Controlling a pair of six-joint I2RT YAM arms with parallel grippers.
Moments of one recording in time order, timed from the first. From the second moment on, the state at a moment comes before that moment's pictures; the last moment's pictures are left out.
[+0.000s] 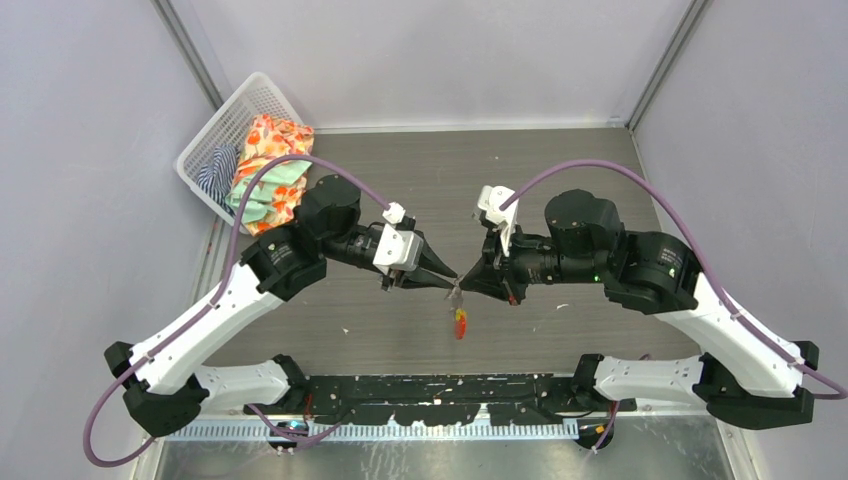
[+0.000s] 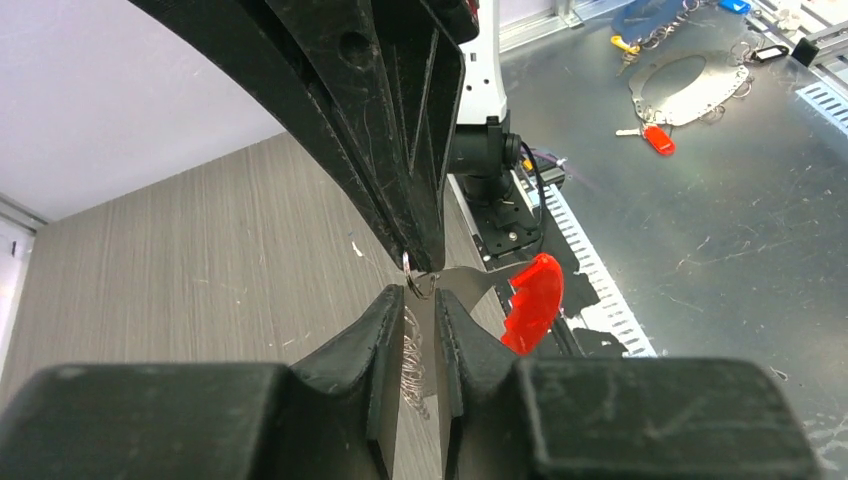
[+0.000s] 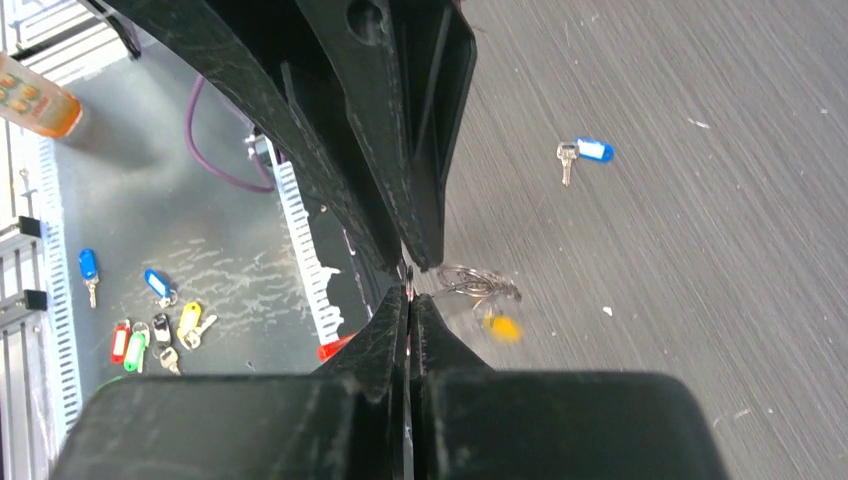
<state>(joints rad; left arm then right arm) -0.88 1.11 1.32 -0.46 0.92 0.45 1.06 1.05 1.54 -0.92 -0.24 0.09</state>
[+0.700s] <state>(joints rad) -0.88 1.16 1.34 -0.51 0.93 0.41 1.07 1.11 1.60 -1.02 -0.22 0.08</state>
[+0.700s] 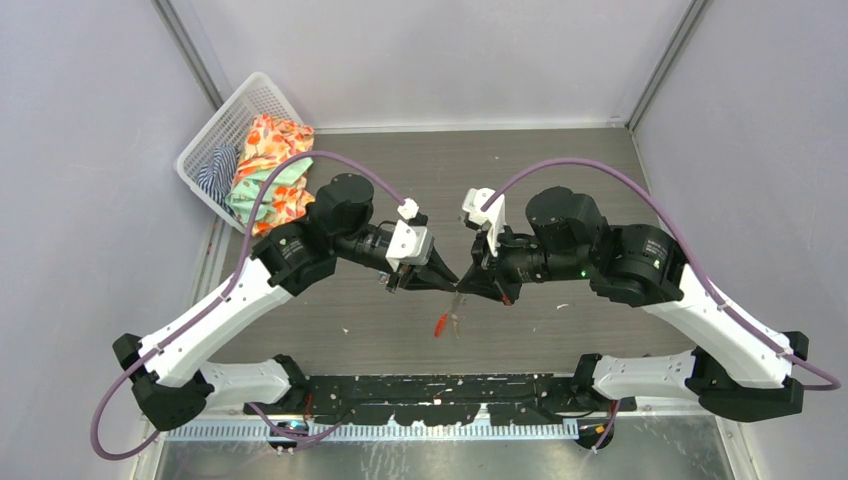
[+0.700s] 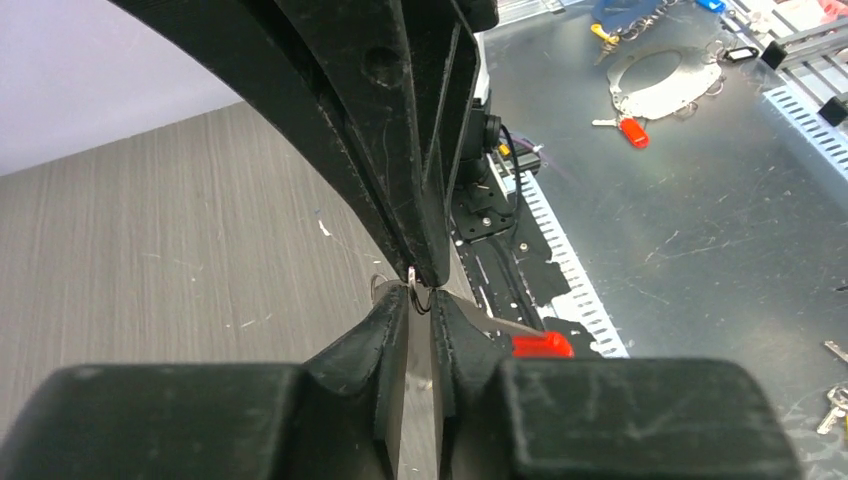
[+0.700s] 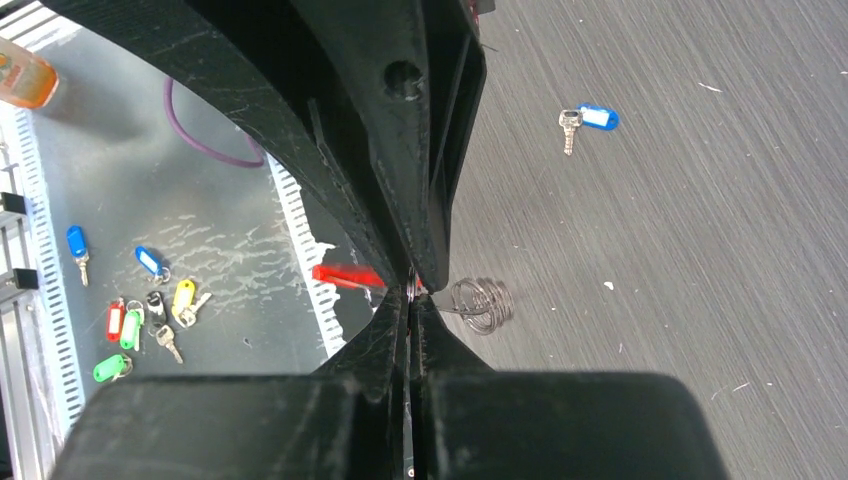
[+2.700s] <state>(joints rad) -1.07 1.01 1.30 -0.72 1.00 1.22 1.08 0.71 1.26 -0.63 -0.28 0.10</state>
